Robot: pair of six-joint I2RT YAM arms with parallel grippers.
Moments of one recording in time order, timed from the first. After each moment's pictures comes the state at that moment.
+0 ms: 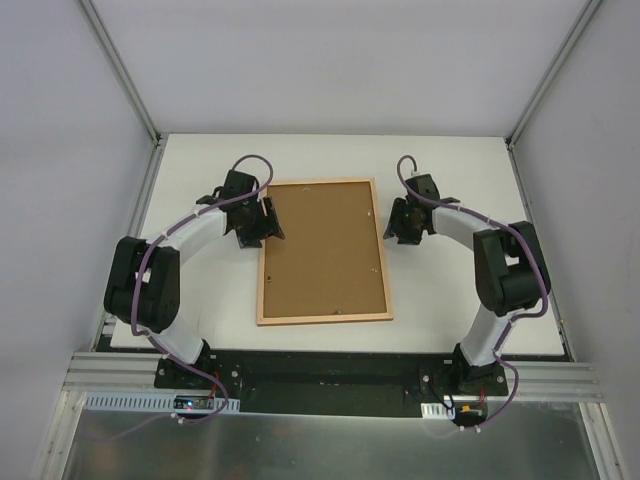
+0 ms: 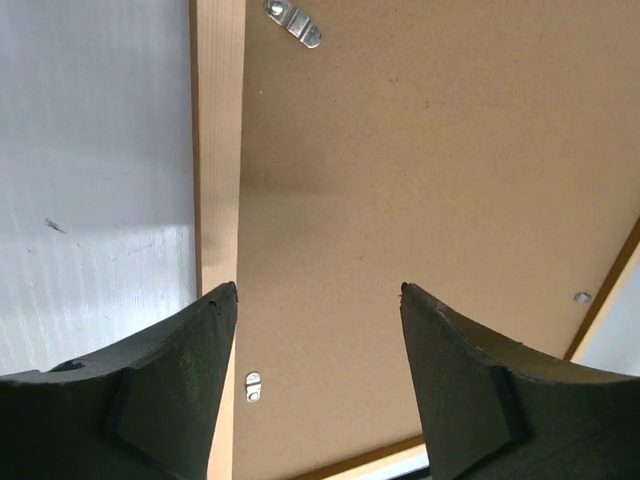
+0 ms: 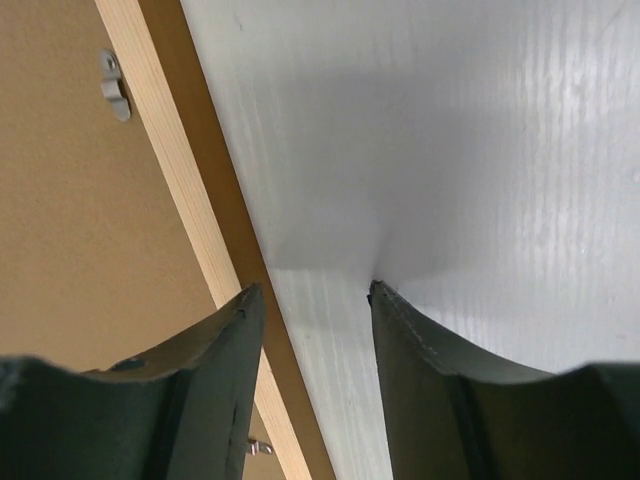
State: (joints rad) left arm -0.27 1.62 1.05 -0.48 0.23 -0.62; right arm 0.29 1.81 1.11 -0.36 -0.09 0.54
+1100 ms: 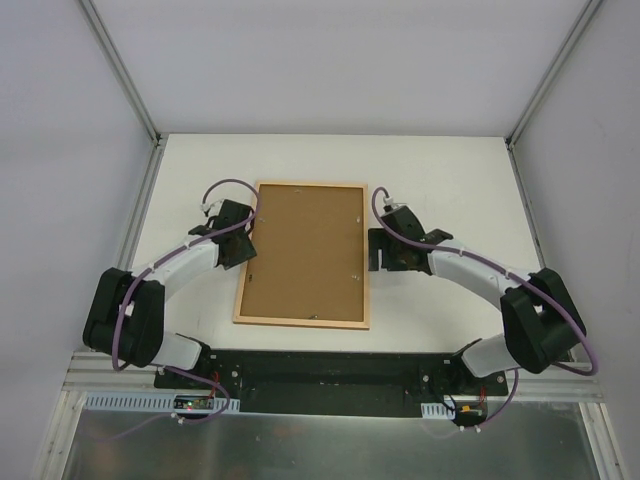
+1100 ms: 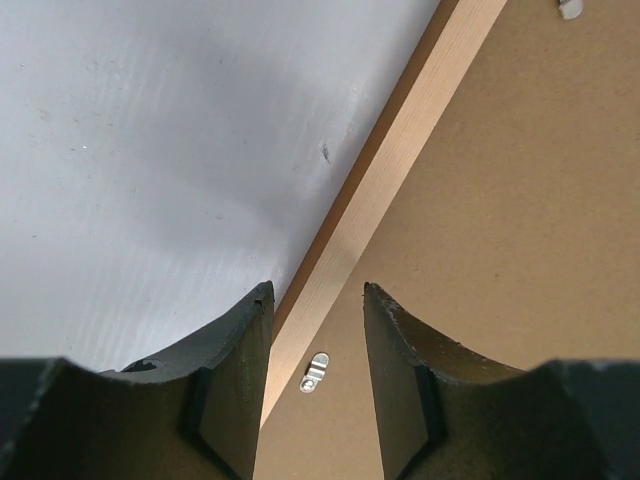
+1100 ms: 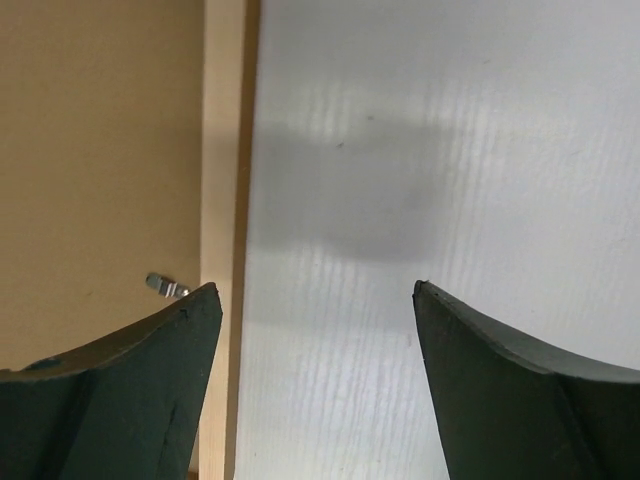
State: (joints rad) left arm -0.33 1.38 0.77 -0.46 -0.25 -0.74; right arm 0.57 1.44 0.85 -0.44 0.14 0.46
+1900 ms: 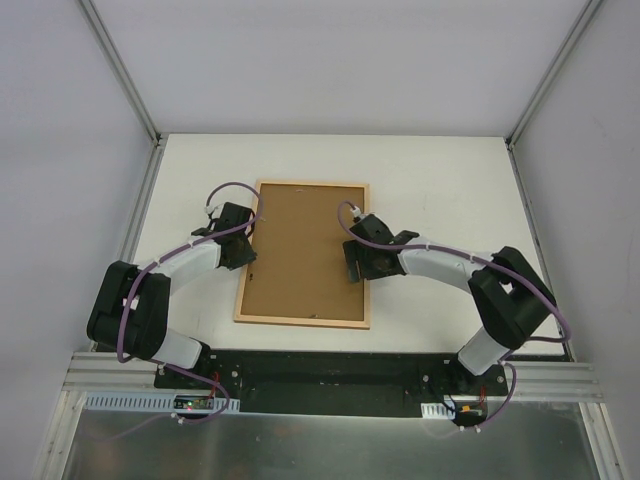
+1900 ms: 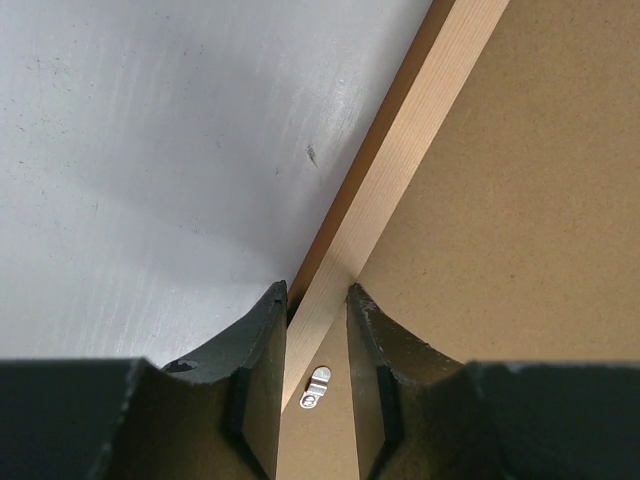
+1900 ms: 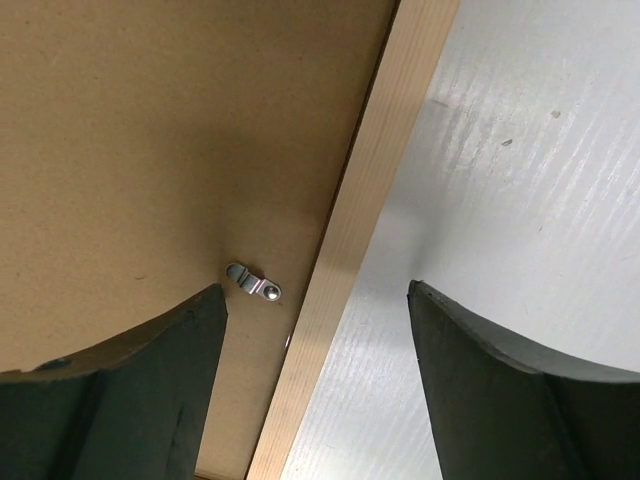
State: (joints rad) left arm -0.32 1.45 0.74 -0.38 -0.19 -0.72; right arm 0.75 1.63 0.93 -0.44 0.15 0.45
